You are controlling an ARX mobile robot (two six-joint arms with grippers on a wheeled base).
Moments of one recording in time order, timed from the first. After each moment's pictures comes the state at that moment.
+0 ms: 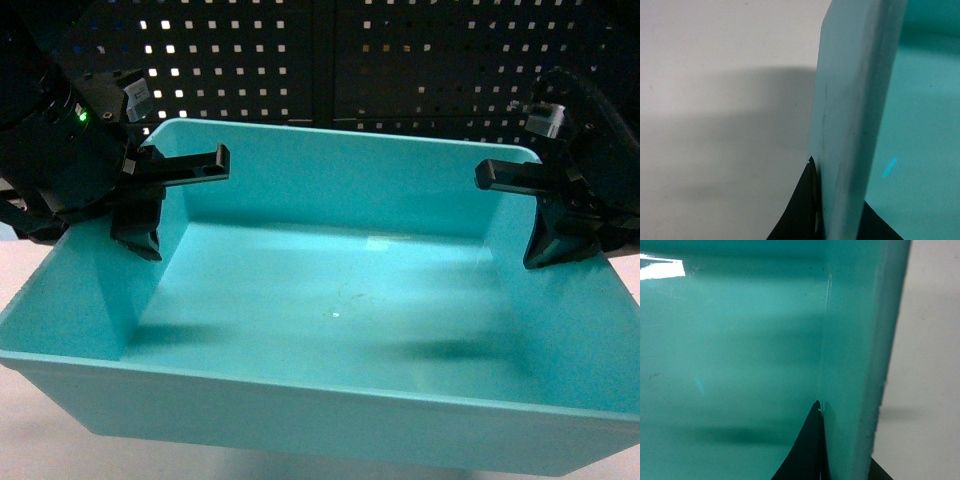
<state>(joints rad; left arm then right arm) -0.26 1.75 1.24 -0.52 -0.08 -0.34 0.20 1.91 1.42 -0.69 -0.08 0.21</state>
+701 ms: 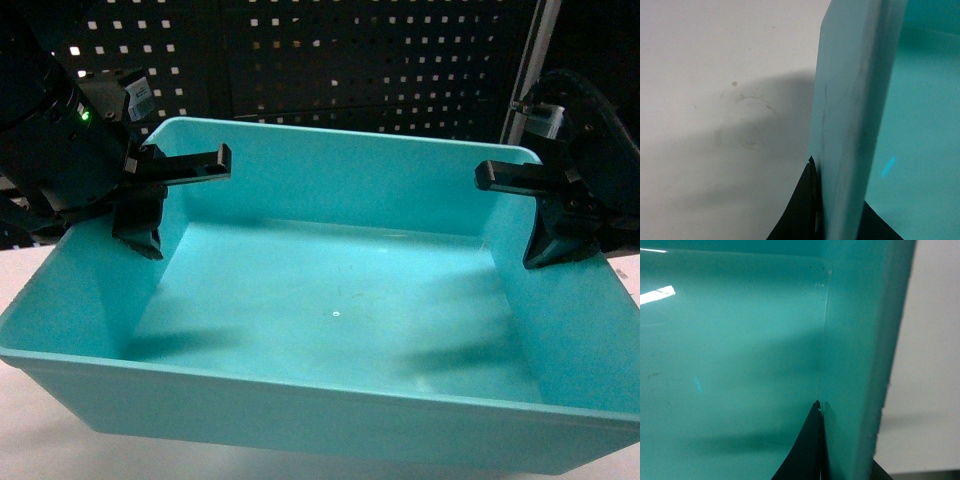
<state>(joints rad) -0.26 1.76 1.24 -0.51 -0.08 -0.34 0.20 1.92 1.42 -0.68 -0.08 0.21</state>
